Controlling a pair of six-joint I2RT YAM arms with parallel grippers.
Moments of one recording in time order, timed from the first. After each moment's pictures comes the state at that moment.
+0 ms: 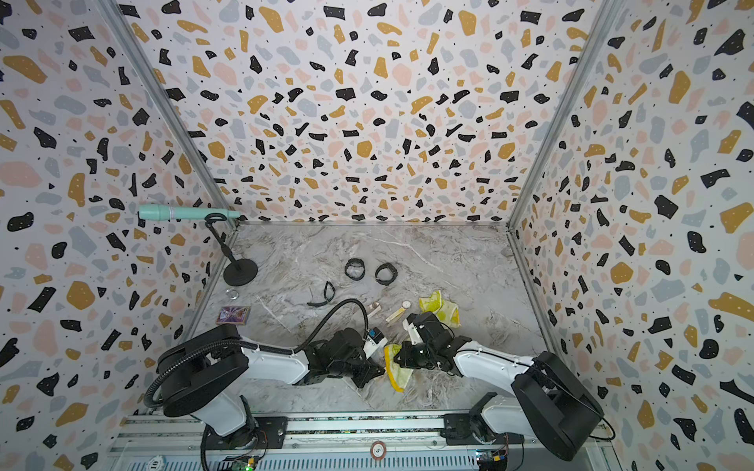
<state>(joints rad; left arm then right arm) -1.02 1.64 0.55 0.30 0.32 -0.36 0.66 1.27 0.41 -0.11 -0.42 0.68</state>
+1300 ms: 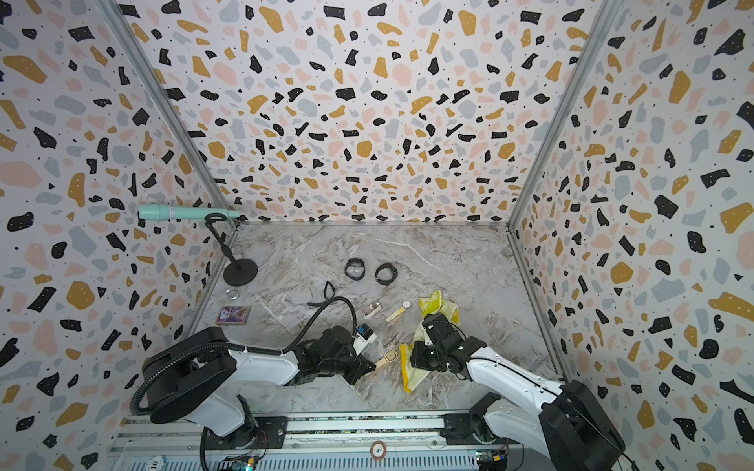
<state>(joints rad) -0.96 1.57 0.47 0.30 0.30 -0.37 0.65 1.08 0.45 -0.39 -0.28 0.71</state>
